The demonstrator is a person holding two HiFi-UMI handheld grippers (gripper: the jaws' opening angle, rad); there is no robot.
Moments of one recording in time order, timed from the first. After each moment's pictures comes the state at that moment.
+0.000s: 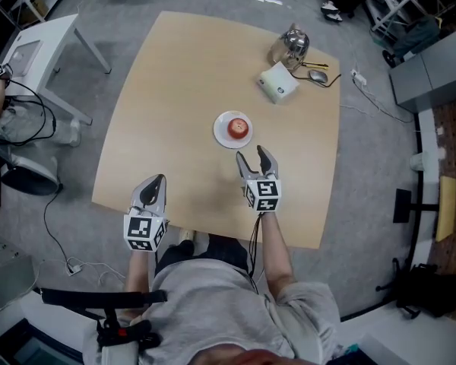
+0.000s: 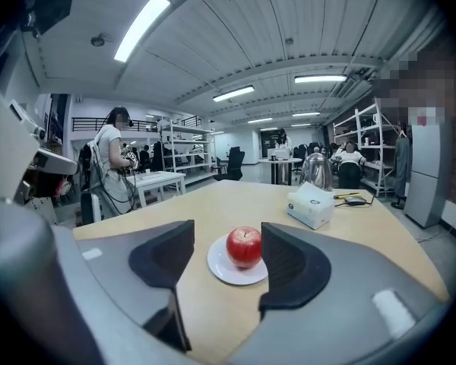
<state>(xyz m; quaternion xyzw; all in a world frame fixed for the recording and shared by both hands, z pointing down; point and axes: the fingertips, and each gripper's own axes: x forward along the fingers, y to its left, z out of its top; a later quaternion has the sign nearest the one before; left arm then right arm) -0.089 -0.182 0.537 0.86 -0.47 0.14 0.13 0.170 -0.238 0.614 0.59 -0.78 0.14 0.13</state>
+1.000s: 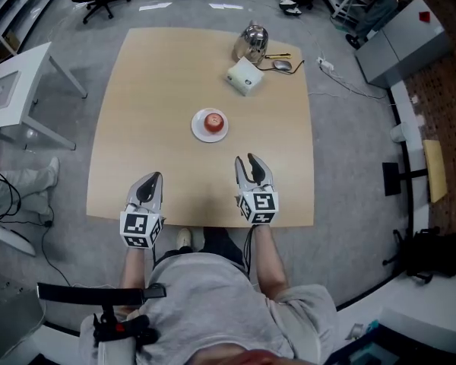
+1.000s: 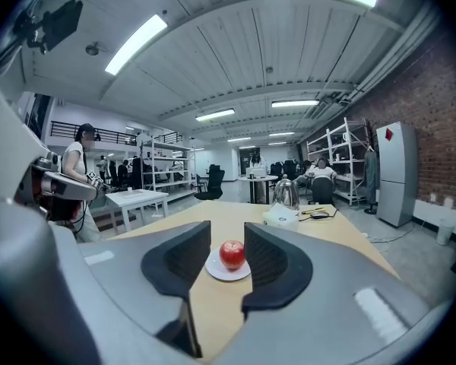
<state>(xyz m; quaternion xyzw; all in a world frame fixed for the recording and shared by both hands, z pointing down) -0.062 -0.163 0.511 0.90 -0.40 0.12 0.10 0.187 -0.147 0.541 0.67 -0.73 0.10 0.07</state>
